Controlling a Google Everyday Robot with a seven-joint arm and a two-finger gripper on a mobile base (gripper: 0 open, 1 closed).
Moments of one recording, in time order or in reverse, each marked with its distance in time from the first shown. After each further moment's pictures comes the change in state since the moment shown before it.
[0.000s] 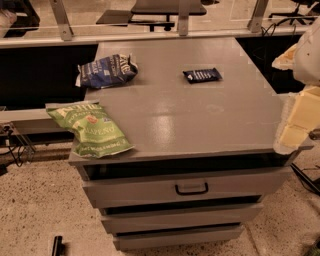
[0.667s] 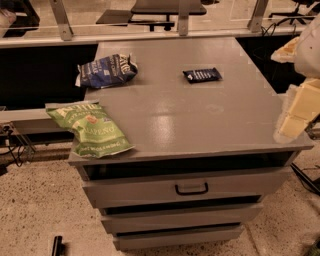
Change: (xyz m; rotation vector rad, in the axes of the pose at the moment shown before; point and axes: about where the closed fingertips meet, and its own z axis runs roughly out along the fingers) arm 0.000 -0.021 0.003 0.021 -0.048 -0.029
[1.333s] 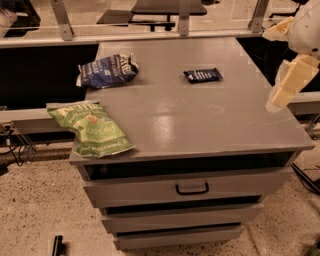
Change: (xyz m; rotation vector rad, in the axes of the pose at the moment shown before) arm -0.008 -0.071 0.013 0.058 -0.143 -0.069
